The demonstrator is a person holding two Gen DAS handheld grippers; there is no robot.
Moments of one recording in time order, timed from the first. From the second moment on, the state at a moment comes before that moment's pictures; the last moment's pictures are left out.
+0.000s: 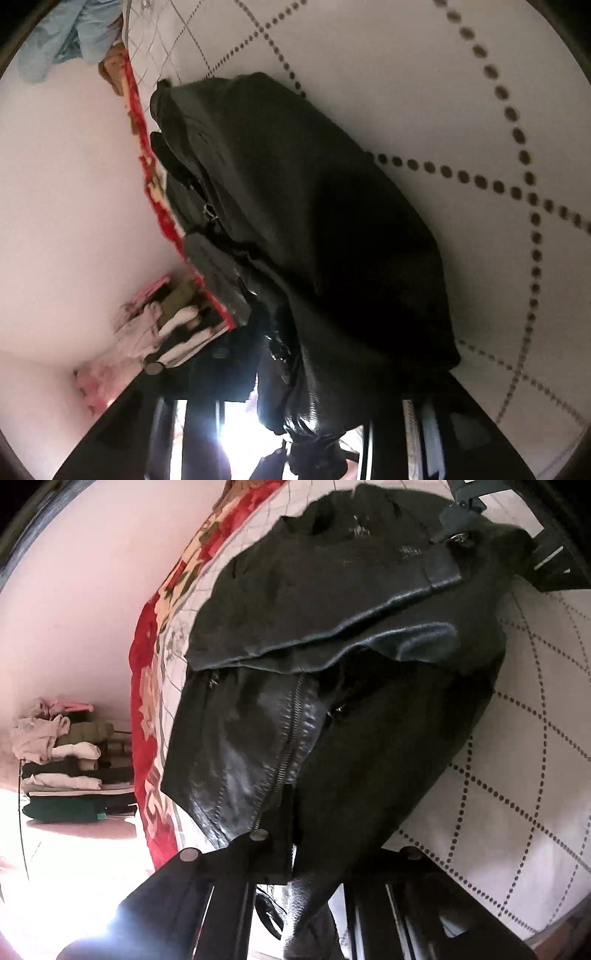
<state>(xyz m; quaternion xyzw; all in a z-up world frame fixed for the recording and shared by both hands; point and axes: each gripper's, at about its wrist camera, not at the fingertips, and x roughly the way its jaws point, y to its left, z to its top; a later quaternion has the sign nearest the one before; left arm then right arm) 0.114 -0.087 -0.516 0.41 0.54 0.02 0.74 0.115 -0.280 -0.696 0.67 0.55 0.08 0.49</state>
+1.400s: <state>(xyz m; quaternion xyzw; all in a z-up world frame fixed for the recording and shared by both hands) 0.214 0.130 -0.462 -0.08 0.67 0.04 0.73 0.315 -0.176 -0.546 0.42 0.66 0.10 0.61</state>
